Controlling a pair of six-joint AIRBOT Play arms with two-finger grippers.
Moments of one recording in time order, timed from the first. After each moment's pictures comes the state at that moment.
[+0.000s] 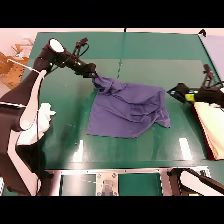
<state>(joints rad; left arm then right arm) -0.19 -1.97 1.98 0.88 -1.30 -1.29 -0.37 -1.13 0.89 -0.83 1.01 1.31</state>
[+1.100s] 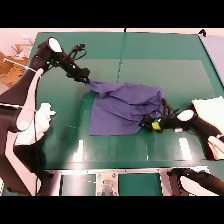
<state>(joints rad) -0.17 -1.93 1.98 1.10 -1.45 -1.35 0.05 -1.15 0.53 -0.75 0.83 1.47</state>
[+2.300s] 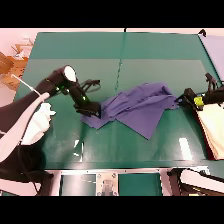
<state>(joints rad) -0.36 -1.61 1.38 1.05 -1.48 -1.38 -0.48 -1.29 0.98 -0.98 1.24 1.41</state>
